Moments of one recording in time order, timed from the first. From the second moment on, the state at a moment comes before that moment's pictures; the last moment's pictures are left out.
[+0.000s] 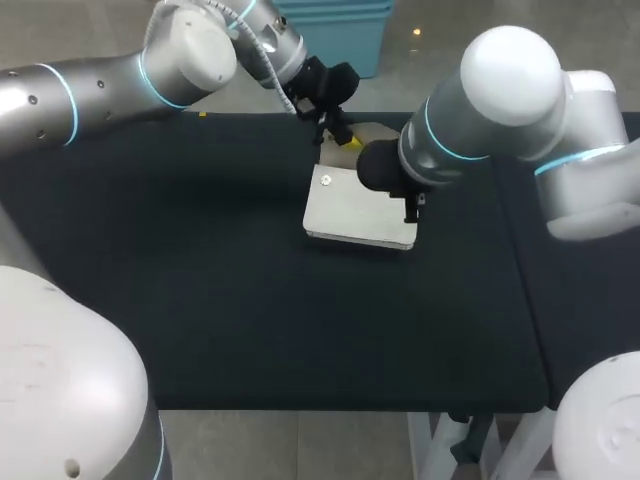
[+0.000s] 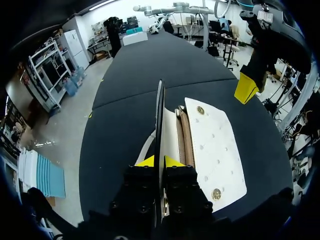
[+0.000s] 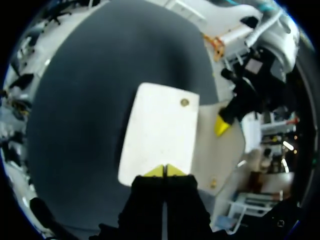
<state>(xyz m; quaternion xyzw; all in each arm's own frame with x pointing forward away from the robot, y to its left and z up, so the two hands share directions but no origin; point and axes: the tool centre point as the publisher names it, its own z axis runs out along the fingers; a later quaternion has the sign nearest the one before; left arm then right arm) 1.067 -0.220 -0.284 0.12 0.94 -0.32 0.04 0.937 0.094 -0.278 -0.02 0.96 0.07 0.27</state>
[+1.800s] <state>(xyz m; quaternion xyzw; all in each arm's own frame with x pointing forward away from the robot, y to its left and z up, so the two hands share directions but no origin) 1.026 -0.203 -0.234 0.07 0.93 -0.36 0.08 0.976 0.096 -0.300 0.00 0.96 0.03 0.28</state>
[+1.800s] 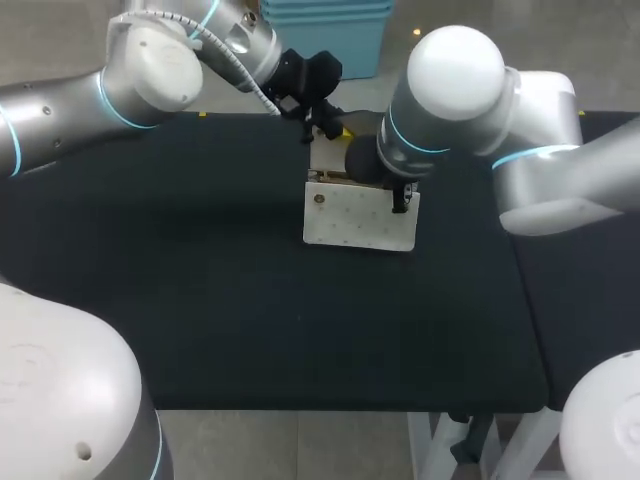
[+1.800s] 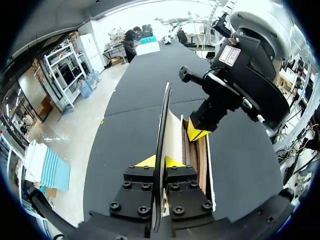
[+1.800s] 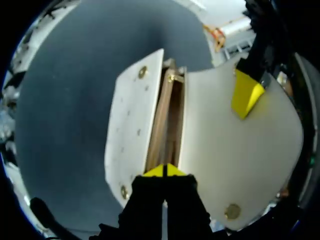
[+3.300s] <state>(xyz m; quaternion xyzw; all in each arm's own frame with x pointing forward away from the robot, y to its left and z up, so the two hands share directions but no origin) 1.024 -0.205 -0.236 0.12 0.90 -0.40 0.12 0.964 0.091 -0.338 0.03 0.98 0.03 0.17</state>
